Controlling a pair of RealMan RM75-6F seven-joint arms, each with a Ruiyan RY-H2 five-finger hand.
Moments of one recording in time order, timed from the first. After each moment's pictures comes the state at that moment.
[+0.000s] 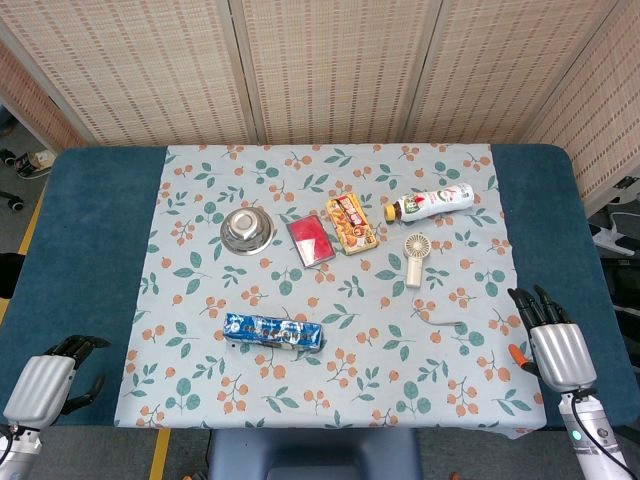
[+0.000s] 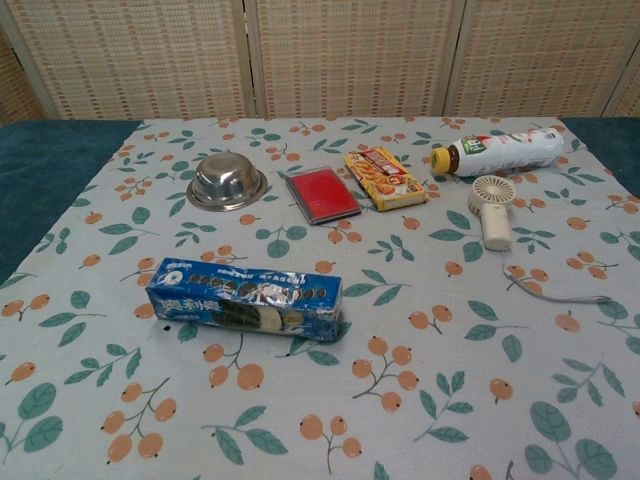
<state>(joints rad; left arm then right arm) -0.10 -1.08 0.05 -1.71 1.59 1.43 0.05 0.13 -1.27 0.02 -1.46 -1.52 1.43 -0.14</state>
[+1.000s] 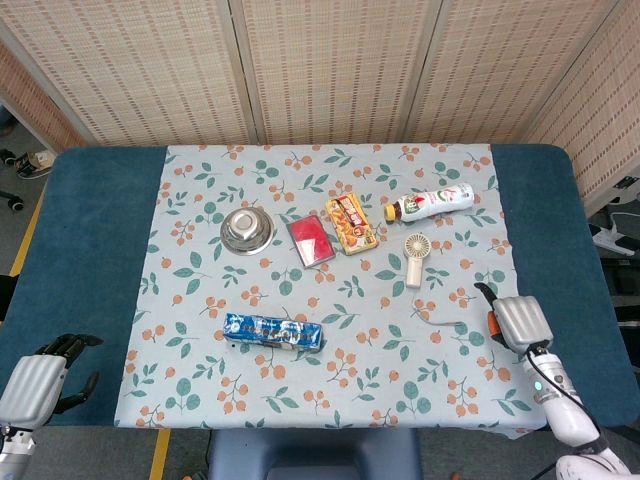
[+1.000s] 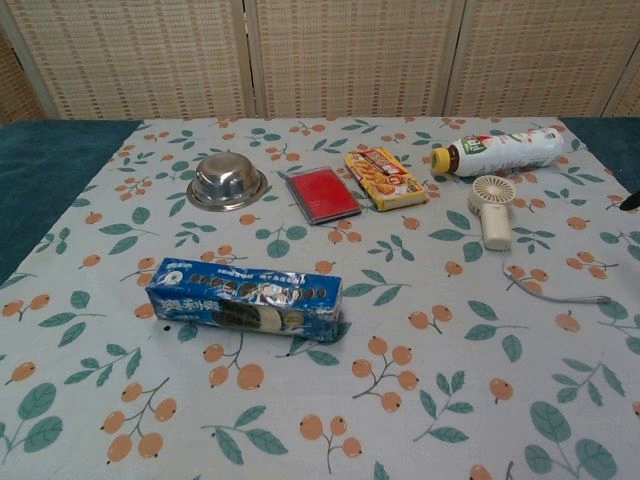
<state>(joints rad) -0.08 -1.06 0.04 -1.73 1.57 1.45 0.05 0.35 -1.27 0.13 -1.54 -1.17 0.97 -0.35</state>
